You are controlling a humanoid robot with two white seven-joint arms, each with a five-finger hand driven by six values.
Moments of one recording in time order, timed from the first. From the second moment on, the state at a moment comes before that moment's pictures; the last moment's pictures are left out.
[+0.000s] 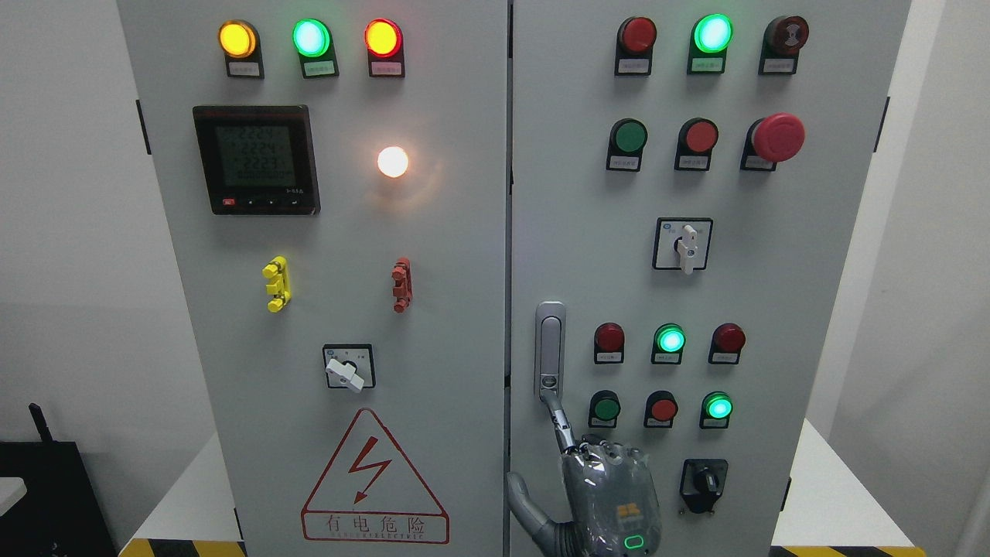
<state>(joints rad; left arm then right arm) 0.00 -0.06 0.00 0.00 -0.08 -0.04 0.02 -0.31 0.13 0.27 -1.62 1.38 0.02 -0.27</state>
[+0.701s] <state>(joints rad) 0.00 -0.06 0.00 0.00 -0.08 -0.05 0.02 -0.31 0.14 0.27 -1.61 1.38 0.02 -0.26</state>
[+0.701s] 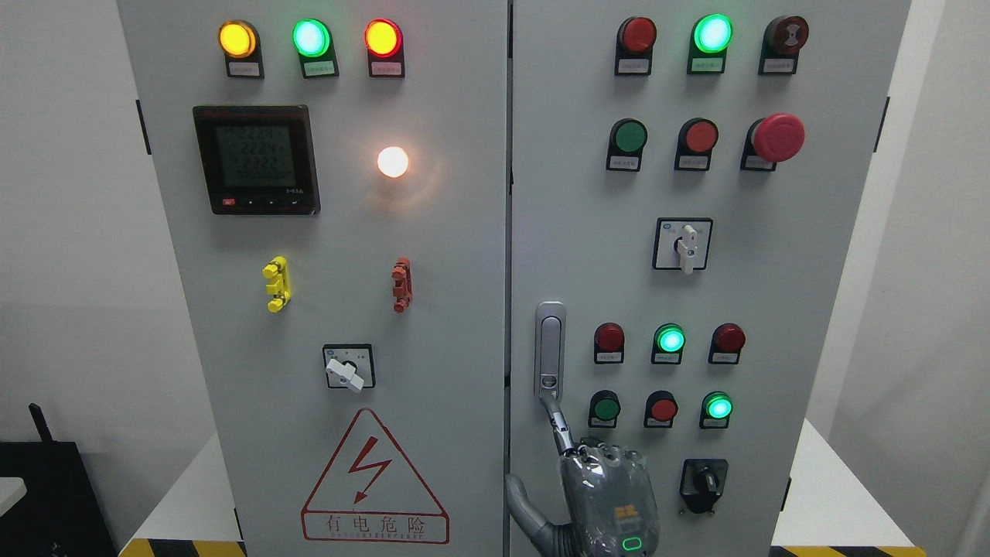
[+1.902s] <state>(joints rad) 0.00 -0.06 0.00 0.00 -0.08 -0.05 0.02 -0.30 0.14 0.27 -1.61 1.38 0.02 -0.25</state>
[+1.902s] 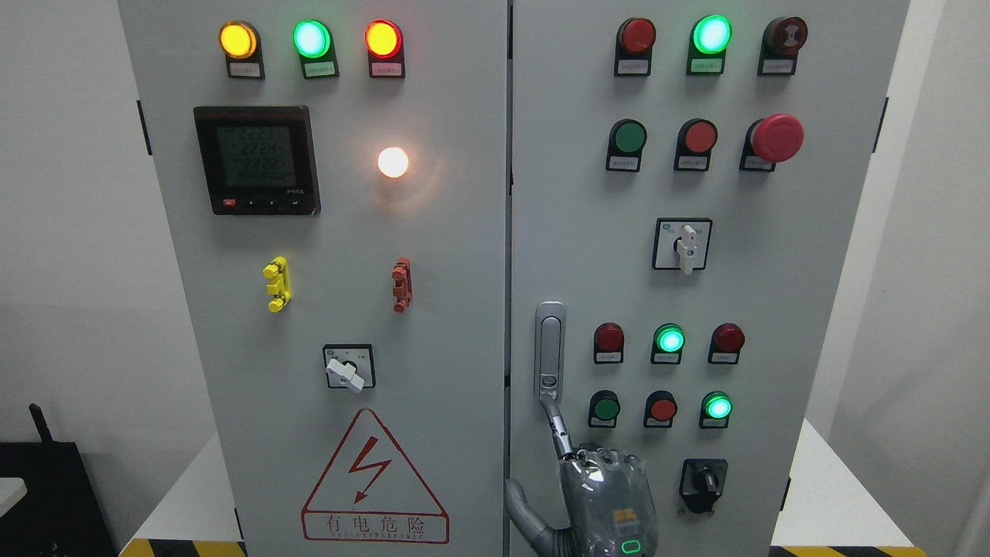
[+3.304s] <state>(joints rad) 0.00 -0.06 0.00 0.00 -0.08 -0.05 0.02 -0.29 0.14 0.26 -1.60 1.38 0.04 -0.24</state>
